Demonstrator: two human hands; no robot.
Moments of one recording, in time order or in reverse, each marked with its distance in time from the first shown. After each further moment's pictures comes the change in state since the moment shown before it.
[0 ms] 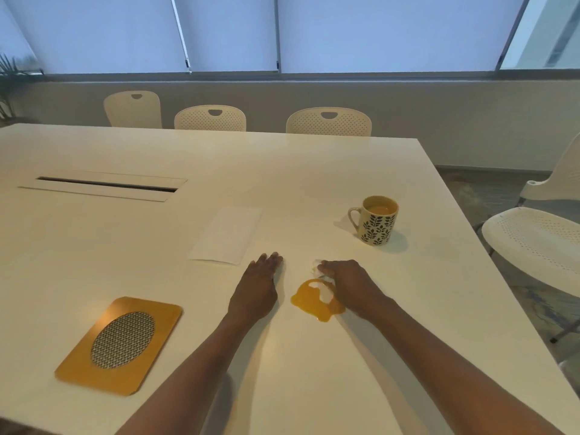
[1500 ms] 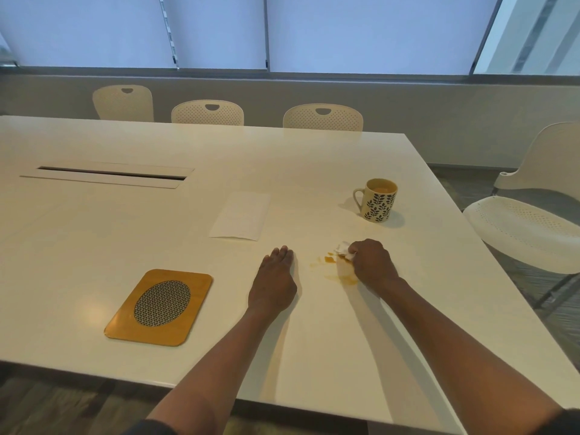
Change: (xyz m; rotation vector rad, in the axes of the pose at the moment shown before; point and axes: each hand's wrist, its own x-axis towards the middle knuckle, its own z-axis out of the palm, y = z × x) left_hand -0.063 0.015 -0.020 -0.014 -0.077 -0.039; right_hand -0.035 -0.020 0.014 -0.196 0.213 0.302
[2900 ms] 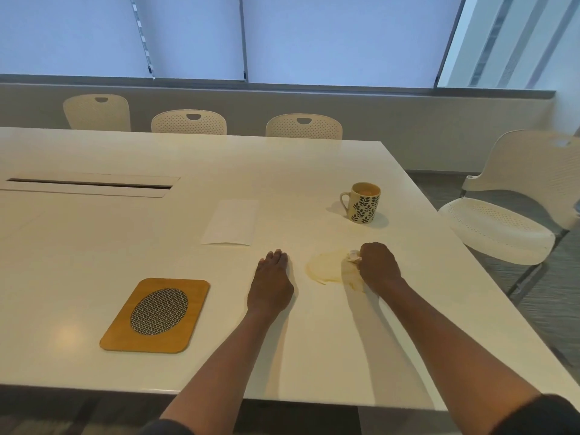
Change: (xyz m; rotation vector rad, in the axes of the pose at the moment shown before) left_hand -0.006 0.002 -0.006 -0.031 0.008 0.020; right_hand -0.019 0.005 -0.015 -0.183 0.070 0.153
